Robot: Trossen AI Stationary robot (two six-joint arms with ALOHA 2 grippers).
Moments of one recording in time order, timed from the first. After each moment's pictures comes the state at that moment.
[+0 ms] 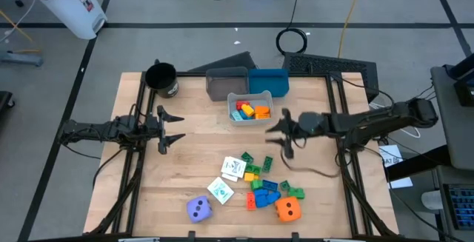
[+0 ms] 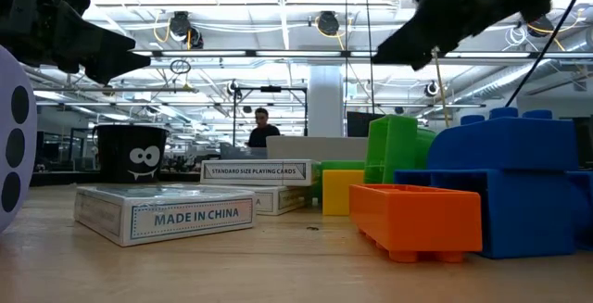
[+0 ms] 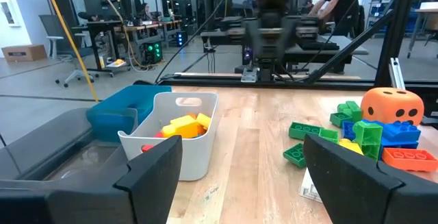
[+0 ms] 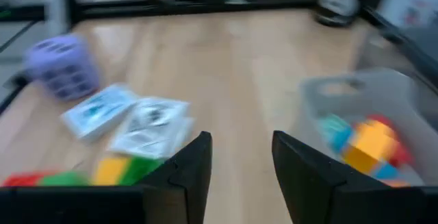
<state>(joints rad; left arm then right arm) -0.07 0.01 0.05 -0.05 -0.21 0.02 0.05 1.10 0.59 0.13 0.02 0.05</state>
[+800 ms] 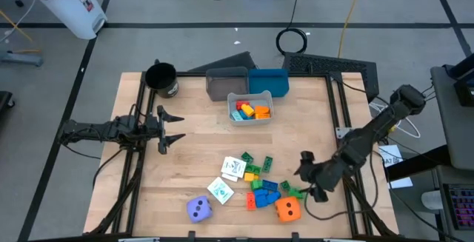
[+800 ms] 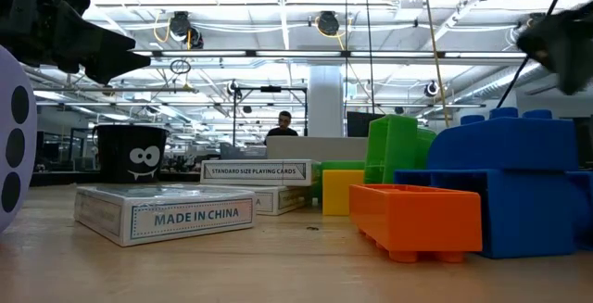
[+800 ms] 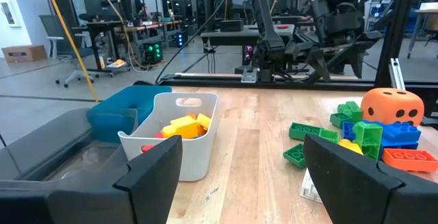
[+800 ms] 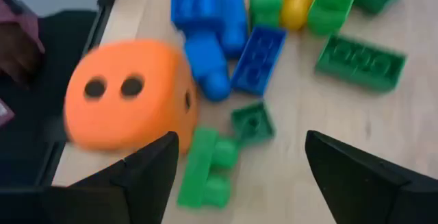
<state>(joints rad) -0.07 0.01 0.05 -0.05 -0.21 0.02 0.73 1.14 0.67 -0.41 0.21 0.57</state>
